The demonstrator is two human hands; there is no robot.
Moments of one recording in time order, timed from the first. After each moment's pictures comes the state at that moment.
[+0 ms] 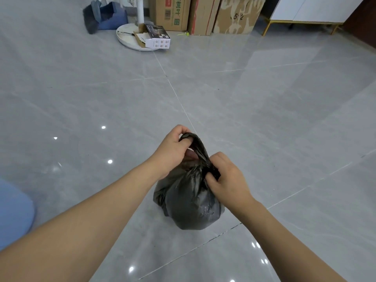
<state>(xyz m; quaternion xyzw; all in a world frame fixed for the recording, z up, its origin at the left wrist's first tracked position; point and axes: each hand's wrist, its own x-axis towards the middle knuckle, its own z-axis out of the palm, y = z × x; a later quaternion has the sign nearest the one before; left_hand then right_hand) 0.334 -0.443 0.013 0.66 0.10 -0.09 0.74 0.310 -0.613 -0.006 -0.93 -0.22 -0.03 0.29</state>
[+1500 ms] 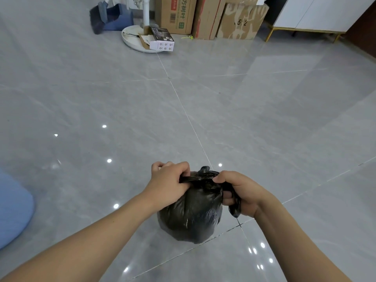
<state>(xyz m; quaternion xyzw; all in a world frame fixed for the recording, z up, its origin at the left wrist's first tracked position) 0.281 -0.444 -0.034 0.92 -0.02 -0.01 0.39 0.312 -0.636 0.026 -0.64 0.11 0.42 0.64</state>
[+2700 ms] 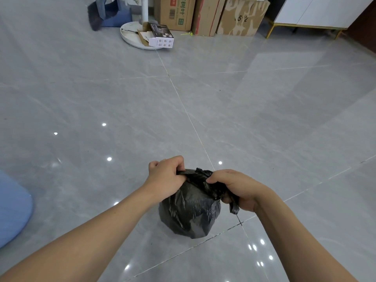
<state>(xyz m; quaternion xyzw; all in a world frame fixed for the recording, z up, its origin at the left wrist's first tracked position) 0.292 -0.441 -0.035 0.90 0.06 -0.06 0.42 0.320 -0.631 0.025 -0.73 0.07 0.43 0.52</state>
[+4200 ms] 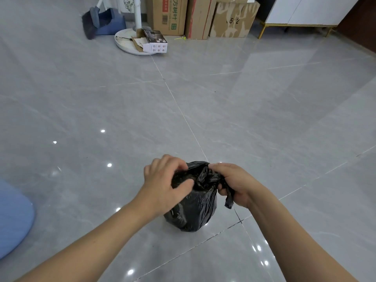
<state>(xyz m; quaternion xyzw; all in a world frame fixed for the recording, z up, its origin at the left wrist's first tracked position) 0.256 -0.438 -0.005 0.91 -0.03 0.03 0.40 0.323 -0.632 0.010 -0.72 0.13 0.32 0.60</state>
